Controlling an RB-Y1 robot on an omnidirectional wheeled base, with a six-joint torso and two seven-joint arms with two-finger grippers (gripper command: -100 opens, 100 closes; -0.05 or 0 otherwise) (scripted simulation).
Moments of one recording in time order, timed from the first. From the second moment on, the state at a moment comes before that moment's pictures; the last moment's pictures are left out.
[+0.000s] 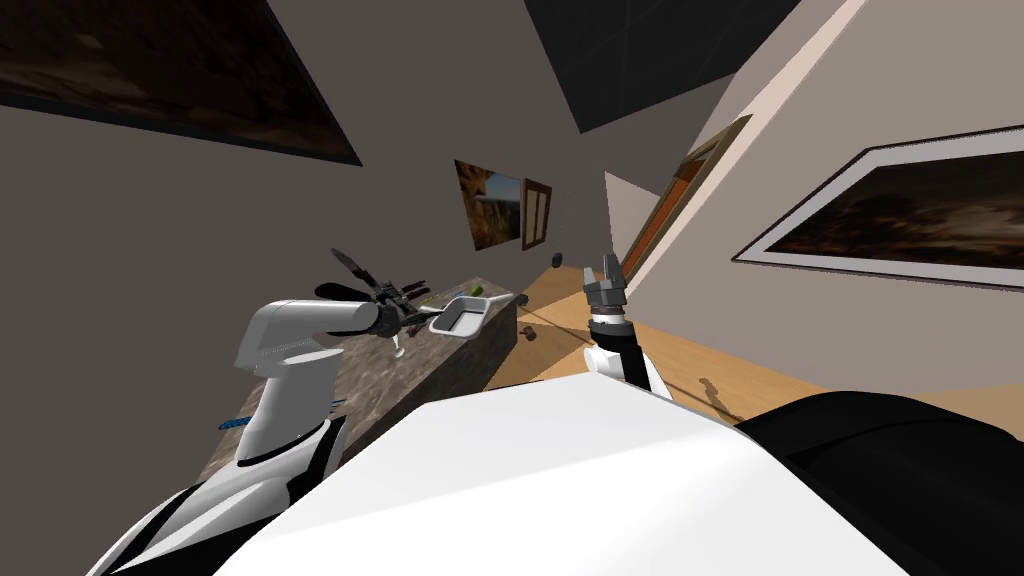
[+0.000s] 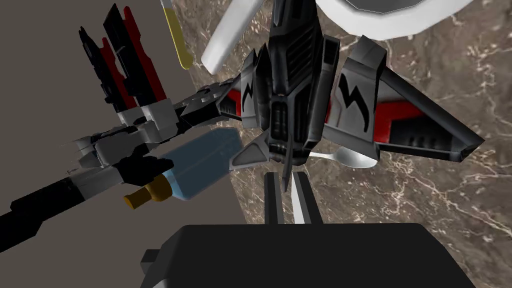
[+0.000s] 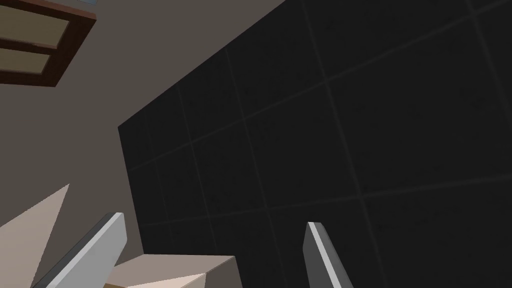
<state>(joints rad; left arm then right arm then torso) -0.22 0.74 0.32 -2.07 0.39 1.77 0.42 0.47 0.00 -0.05 -2.37 0.08 -0.46 0.00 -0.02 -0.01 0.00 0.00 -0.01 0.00</state>
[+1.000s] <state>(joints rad) -0.26 0.74 0.30 -2.10 0.41 1.83 0.45 0.47 0.00 -0.05 -2.37 0.08 -0.46 0.00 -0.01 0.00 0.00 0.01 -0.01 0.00</state>
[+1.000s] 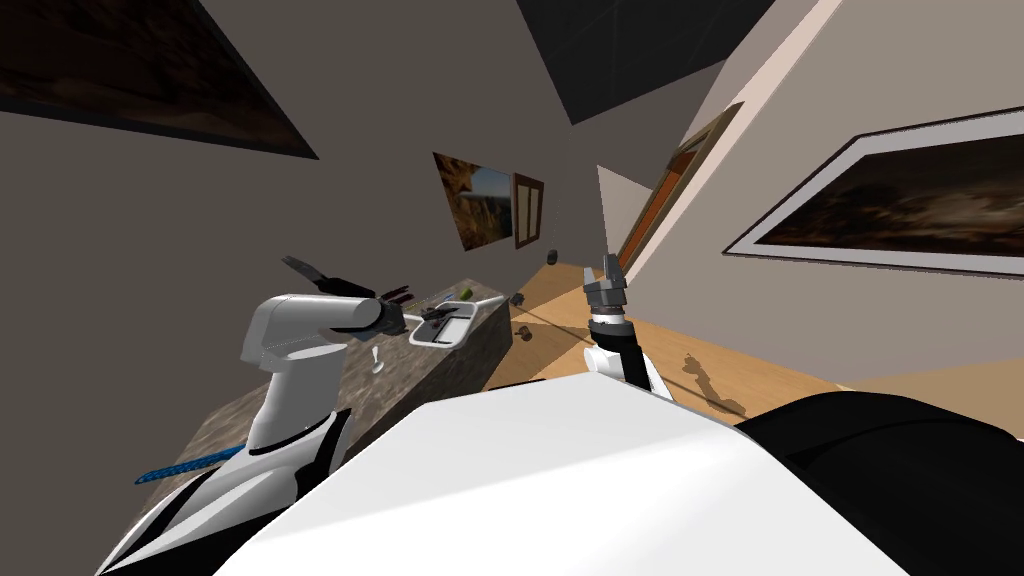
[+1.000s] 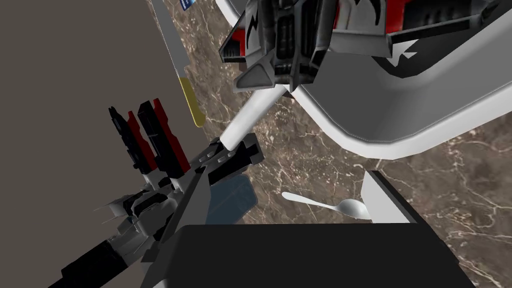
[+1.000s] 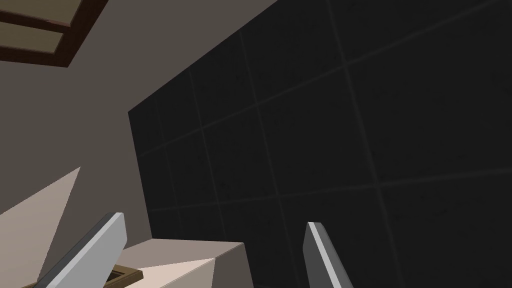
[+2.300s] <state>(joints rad) -0.32 0.79 0.35 -2.18 0.51 1.99 0.49 0.47 0.00 -0.05 -2.37 0.08 -0.46 0.00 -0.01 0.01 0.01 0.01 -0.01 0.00</state>
